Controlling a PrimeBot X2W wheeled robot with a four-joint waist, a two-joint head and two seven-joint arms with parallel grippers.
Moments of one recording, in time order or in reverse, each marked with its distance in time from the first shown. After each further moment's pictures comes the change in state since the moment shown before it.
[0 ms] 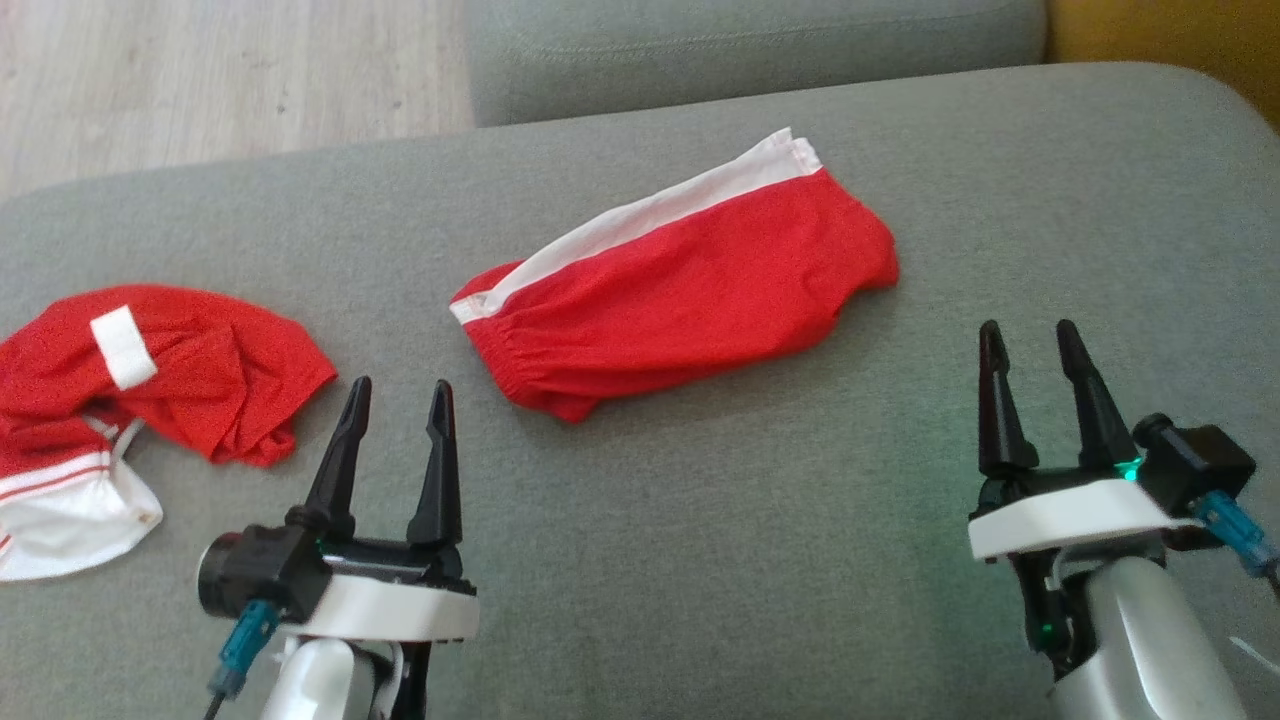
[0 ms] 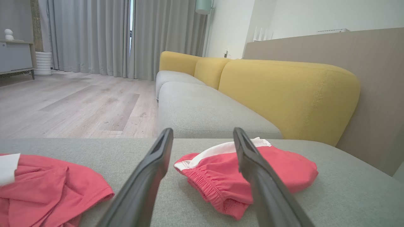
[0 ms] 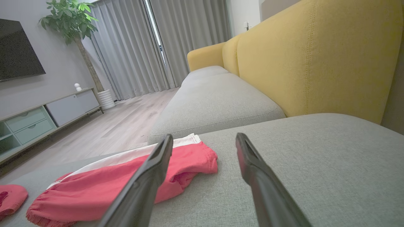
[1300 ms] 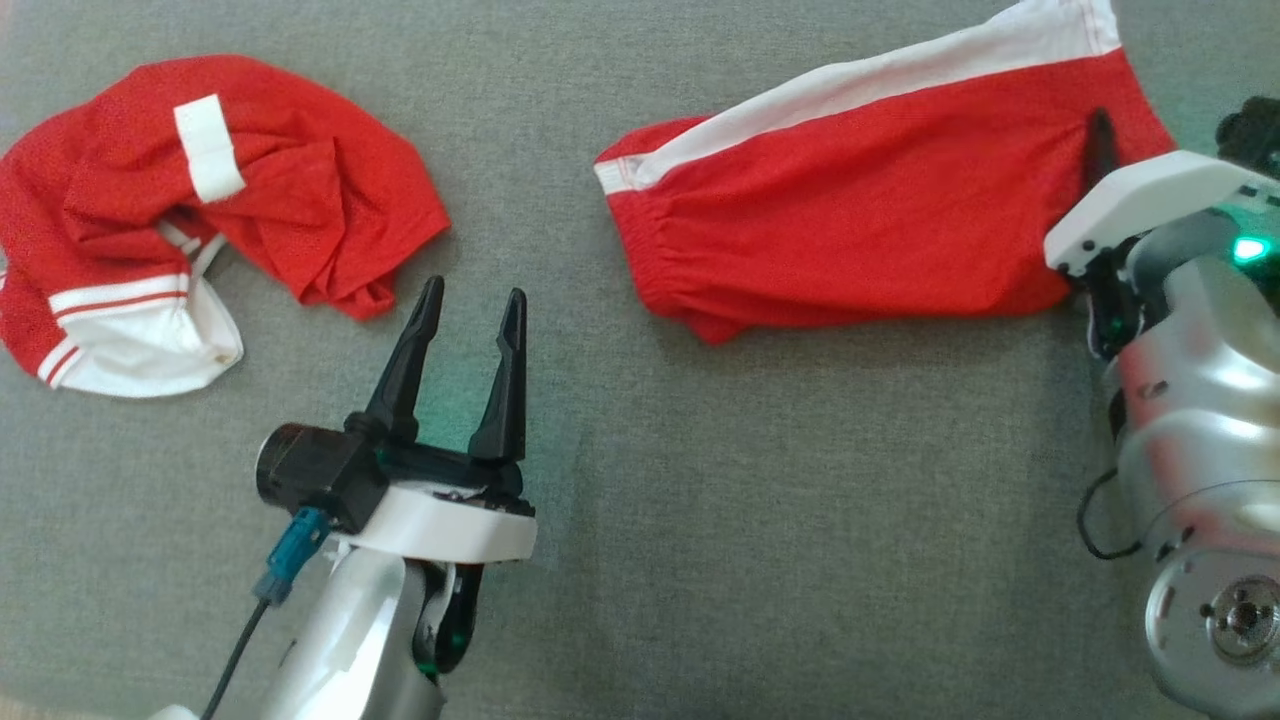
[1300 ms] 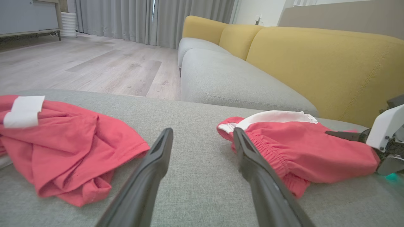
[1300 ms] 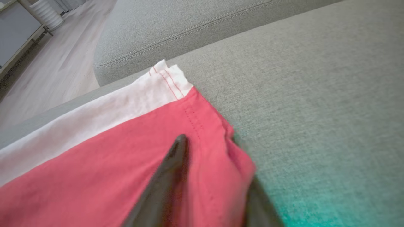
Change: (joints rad) left arm -0.171 -0.007 -0.123 0.030 -0.046 -0.008 0.000; right arm -0.811 -0.035 -0.522 0.921 -0.357 0.000 0.167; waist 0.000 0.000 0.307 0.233
